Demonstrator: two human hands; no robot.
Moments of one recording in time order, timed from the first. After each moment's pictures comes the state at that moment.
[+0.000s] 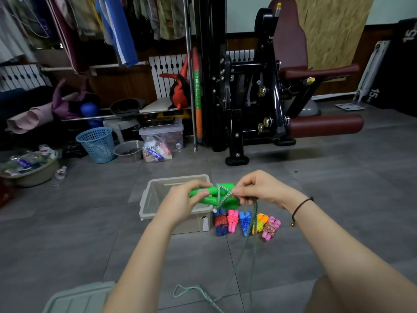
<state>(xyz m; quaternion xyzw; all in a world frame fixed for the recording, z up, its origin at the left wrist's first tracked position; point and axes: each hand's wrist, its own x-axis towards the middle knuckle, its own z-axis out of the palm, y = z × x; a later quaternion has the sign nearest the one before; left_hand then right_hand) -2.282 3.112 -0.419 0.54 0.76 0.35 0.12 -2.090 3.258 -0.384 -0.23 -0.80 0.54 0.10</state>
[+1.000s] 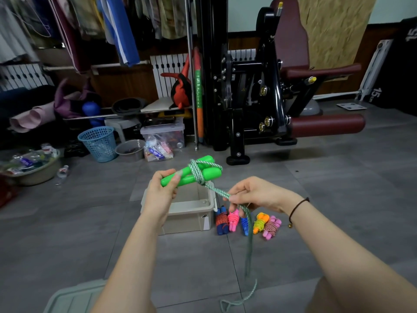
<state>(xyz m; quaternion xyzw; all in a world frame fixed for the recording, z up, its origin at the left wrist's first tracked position) -2.302 3.104 -0.423 0.27 0.63 0.70 0.20 -2.093 3.247 -0.386 -0.22 -0.78 0.58 0.01</state>
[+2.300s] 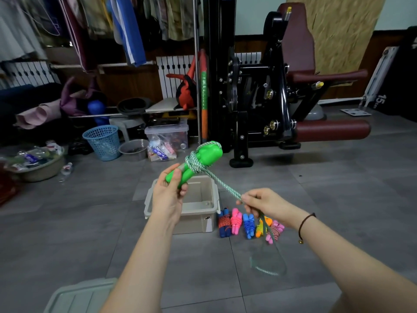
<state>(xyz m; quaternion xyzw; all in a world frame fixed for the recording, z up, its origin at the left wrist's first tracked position) -2.293 3.109 -0.412 0.17 0.43 0.84 0.28 -2.094 3.249 -0.420 -0.26 -0.80 0.53 0.10</state>
